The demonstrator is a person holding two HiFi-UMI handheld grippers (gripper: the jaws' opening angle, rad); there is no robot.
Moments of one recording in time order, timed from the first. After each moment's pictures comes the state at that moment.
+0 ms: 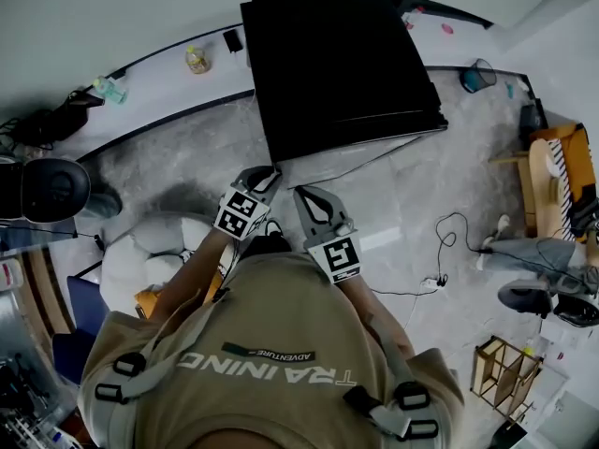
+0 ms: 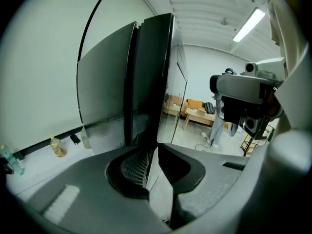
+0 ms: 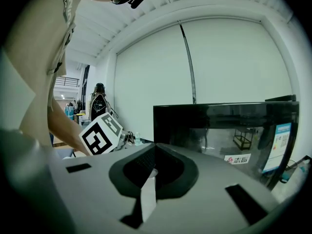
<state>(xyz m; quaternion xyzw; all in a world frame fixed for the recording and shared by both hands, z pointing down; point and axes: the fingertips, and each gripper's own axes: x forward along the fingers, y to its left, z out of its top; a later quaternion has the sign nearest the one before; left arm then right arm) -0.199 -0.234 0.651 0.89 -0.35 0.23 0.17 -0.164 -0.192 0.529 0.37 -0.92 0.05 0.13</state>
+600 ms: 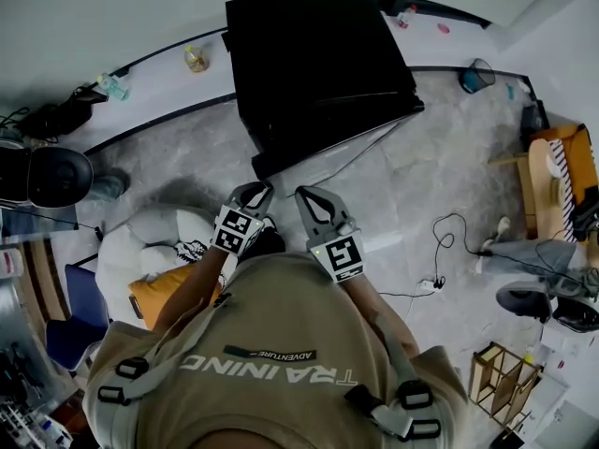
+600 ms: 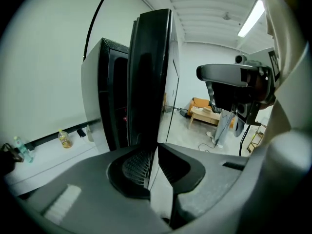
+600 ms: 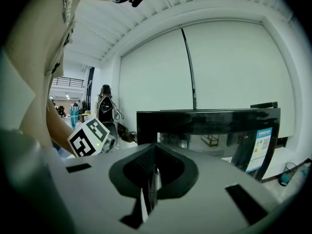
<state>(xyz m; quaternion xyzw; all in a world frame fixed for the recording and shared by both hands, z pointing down) -0.166 -0.164 0.647 0.87 -0.39 0.25 0.17 -0.104 -0.154 0.513 0.35 -0.93 0.05 0.12</state>
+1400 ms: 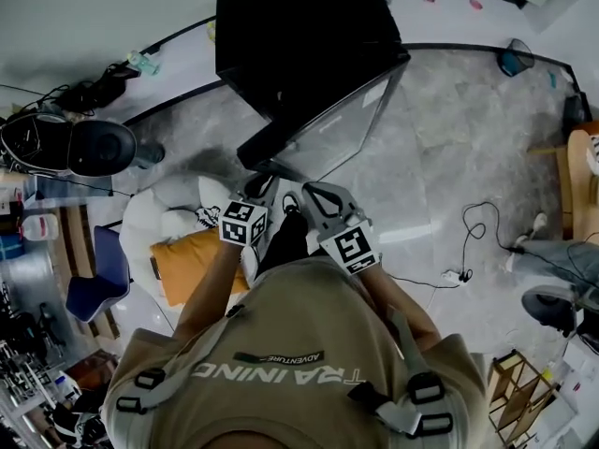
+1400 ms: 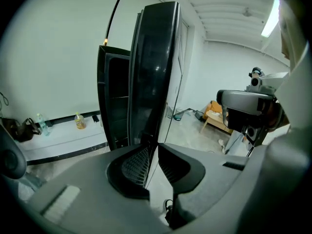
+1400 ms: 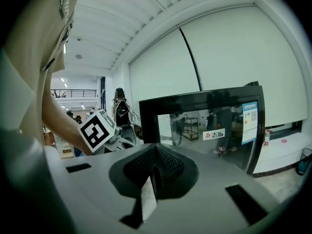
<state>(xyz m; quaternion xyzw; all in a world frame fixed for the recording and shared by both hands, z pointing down) -0.121 -0.095 0.647 0.80 -0.50 0.24 0.23 -0.031 -0.075 0.543 0.26 -0.96 0.09 0.09</state>
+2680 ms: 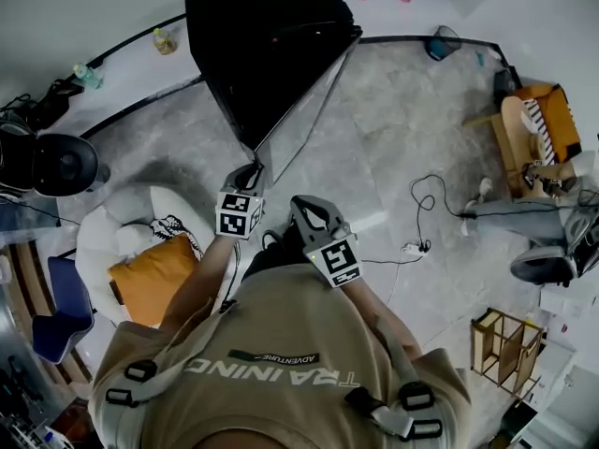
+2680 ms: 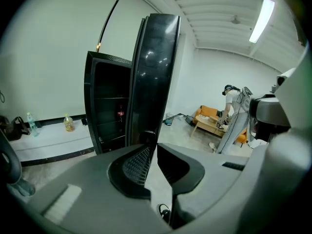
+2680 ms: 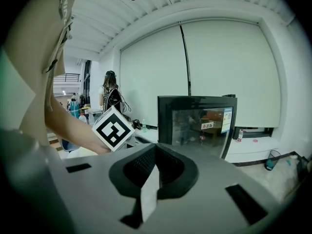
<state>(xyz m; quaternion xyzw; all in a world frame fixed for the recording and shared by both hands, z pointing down) -0.079 -0.059 0.648 0.84 -0.46 0.20 0.21 -0.009 0.024 0.541 0.37 -0.91 0.07 0.16</state>
